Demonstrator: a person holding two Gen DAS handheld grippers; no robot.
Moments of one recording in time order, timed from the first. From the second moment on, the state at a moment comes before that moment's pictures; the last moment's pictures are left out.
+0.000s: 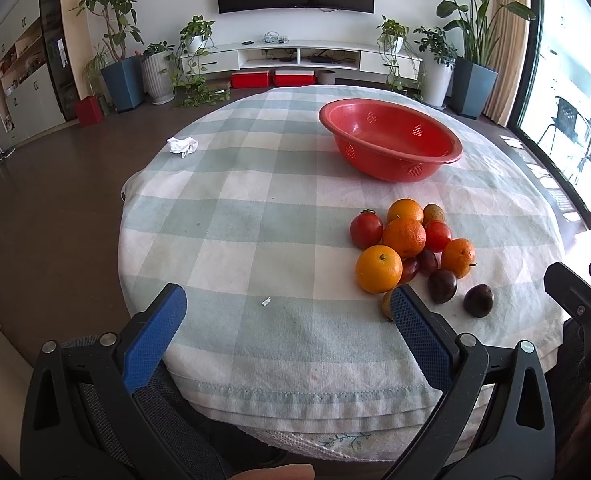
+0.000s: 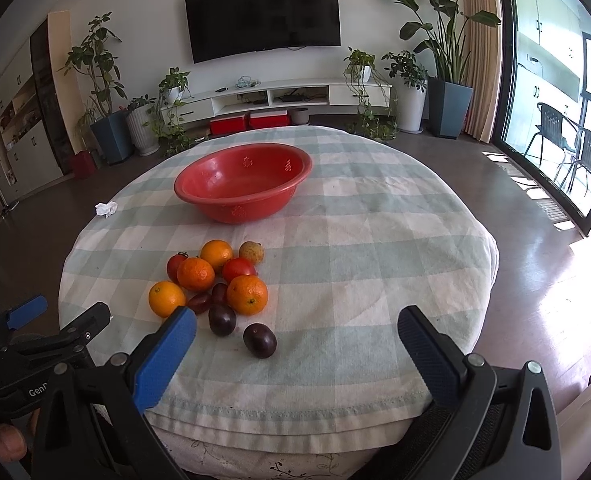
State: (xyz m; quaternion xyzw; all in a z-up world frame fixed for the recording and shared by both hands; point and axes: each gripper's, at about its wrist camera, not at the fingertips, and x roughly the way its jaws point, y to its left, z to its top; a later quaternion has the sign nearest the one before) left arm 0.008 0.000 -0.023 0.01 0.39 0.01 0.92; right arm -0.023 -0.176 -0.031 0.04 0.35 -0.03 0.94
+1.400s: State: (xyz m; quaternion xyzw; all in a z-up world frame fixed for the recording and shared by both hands) left arm 0.011 -0.004 -0.034 0.00 0.40 -0.01 0.92; right arm -0.015 -0.181 -0.040 0.05 0.36 -0.02 0.93
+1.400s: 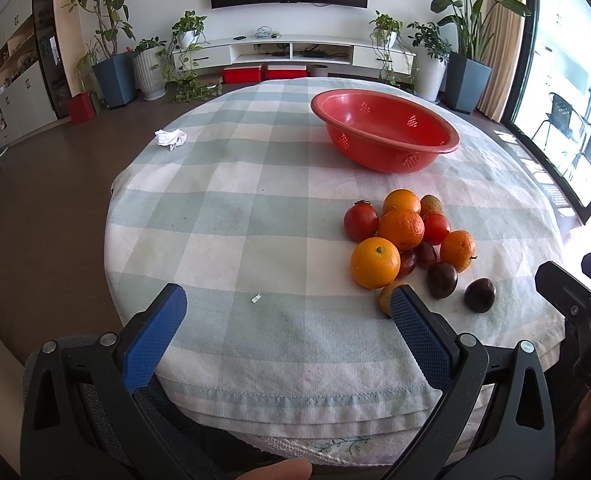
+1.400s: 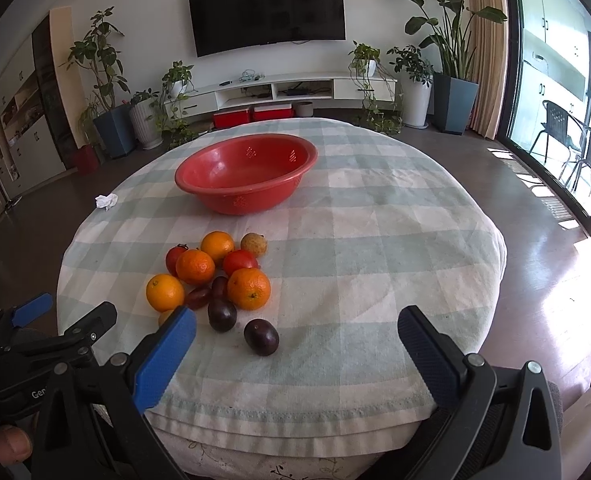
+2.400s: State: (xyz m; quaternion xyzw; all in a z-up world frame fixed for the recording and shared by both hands) left arm 0.050 -0.029 -0.058 0.03 0.46 -0.23 0.86; right arm 0.014 -0.185 -0.084 0.05 0.42 0.04 0.90
